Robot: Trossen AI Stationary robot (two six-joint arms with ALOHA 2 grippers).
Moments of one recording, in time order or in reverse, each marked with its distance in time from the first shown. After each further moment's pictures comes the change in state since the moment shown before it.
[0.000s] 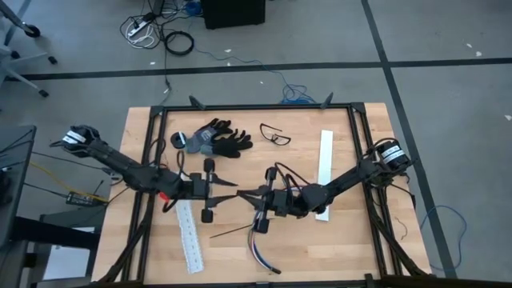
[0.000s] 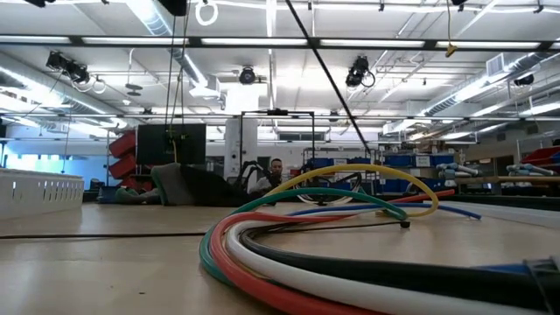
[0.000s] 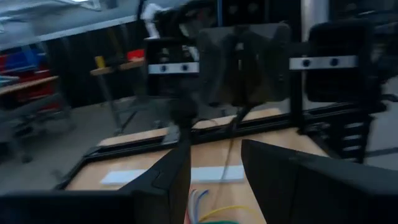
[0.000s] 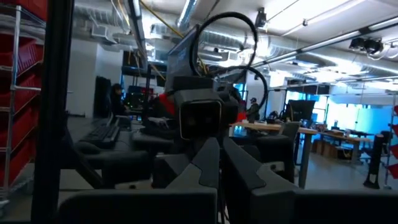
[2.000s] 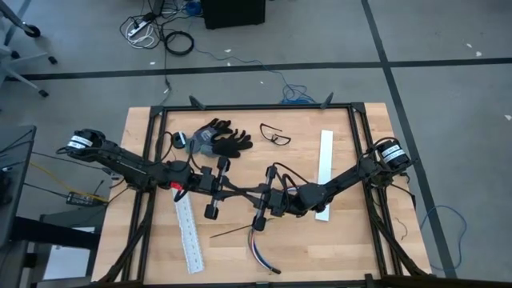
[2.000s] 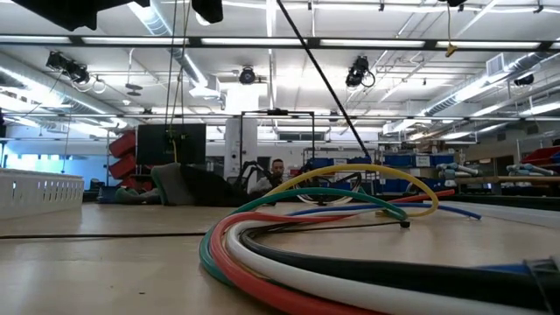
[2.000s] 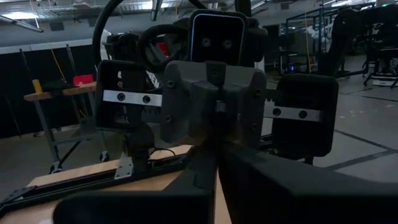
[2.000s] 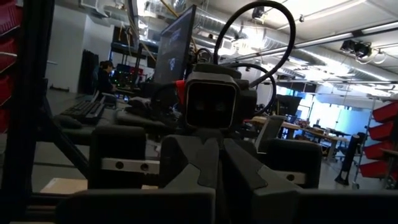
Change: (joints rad) left arm 0.158 0.123 0.000 0.216 0.371 -0.045; right arm -0.018 -0.005 -0.001 -0.068 0.034 -0.073
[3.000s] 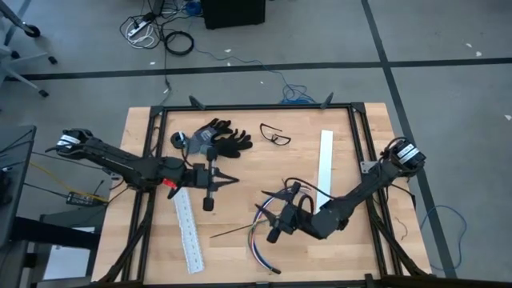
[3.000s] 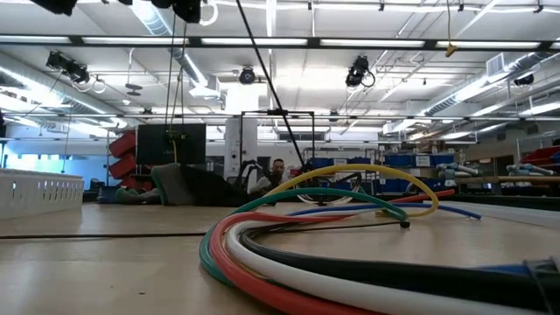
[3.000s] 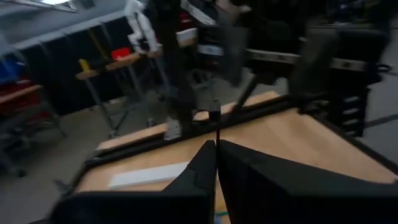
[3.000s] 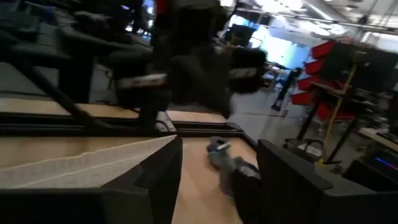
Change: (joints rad) left arm 0.000 -0.187 0.012 -0.348 -0.203 0.159; right arm 0.215 -0.117 0.000 -0.446 0.523 0.093
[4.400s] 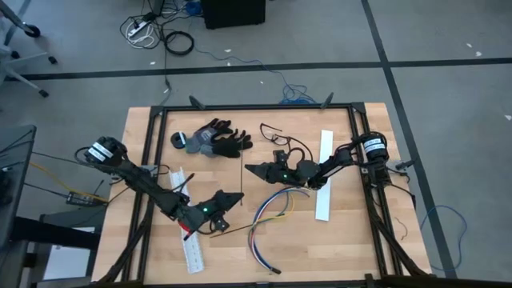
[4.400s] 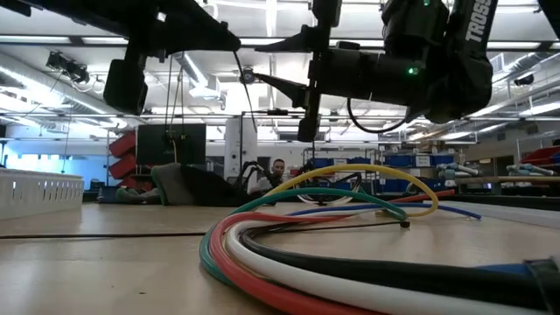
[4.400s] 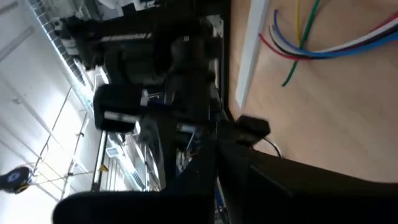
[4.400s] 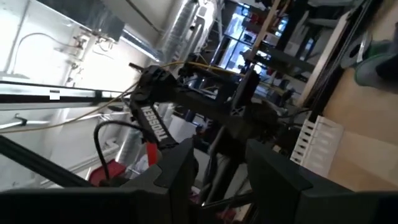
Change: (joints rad) left arm -0.328 0.475 0.085 0.157 -0.788 1.179; right arm -0.516 0.253 -0.344 0.839 -0.835 1.432
